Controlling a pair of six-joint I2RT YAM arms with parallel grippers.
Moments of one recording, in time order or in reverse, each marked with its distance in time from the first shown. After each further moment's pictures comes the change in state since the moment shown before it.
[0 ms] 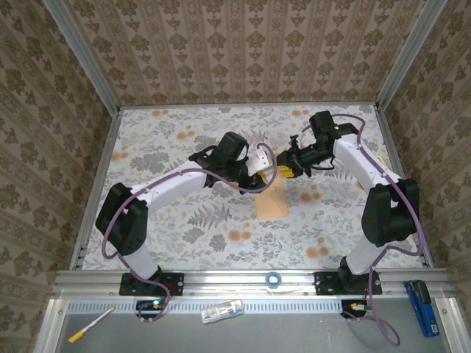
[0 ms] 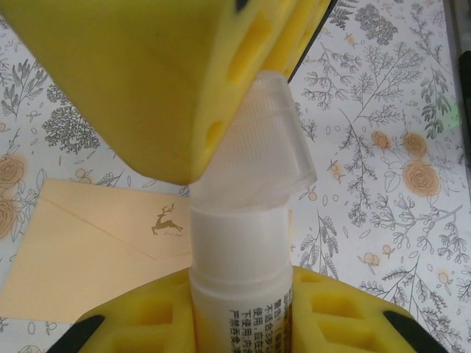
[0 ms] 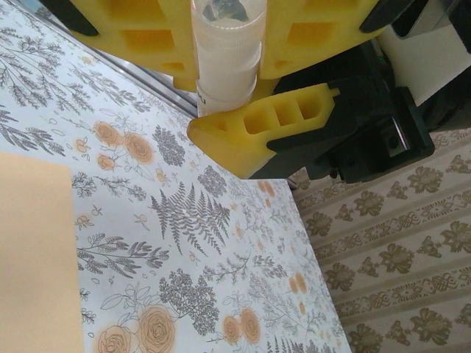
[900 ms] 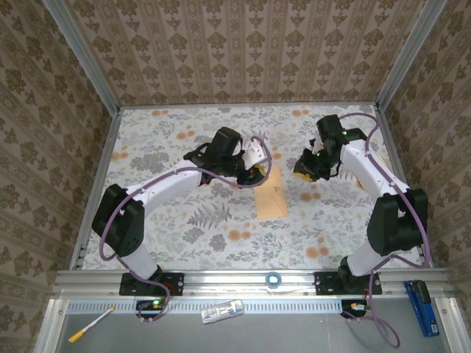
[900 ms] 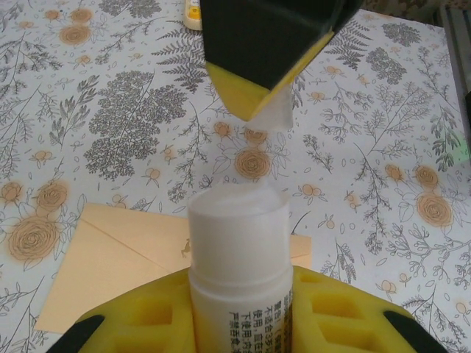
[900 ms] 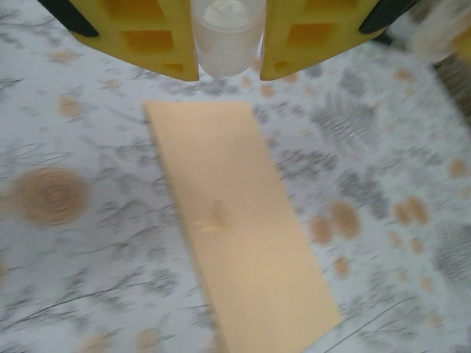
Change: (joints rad) left arm 0.038 -0.024 -0.021 0.092 0.026 -0.029; right arm -0.018 -0.097 -0.102 0.014 0.560 0.021
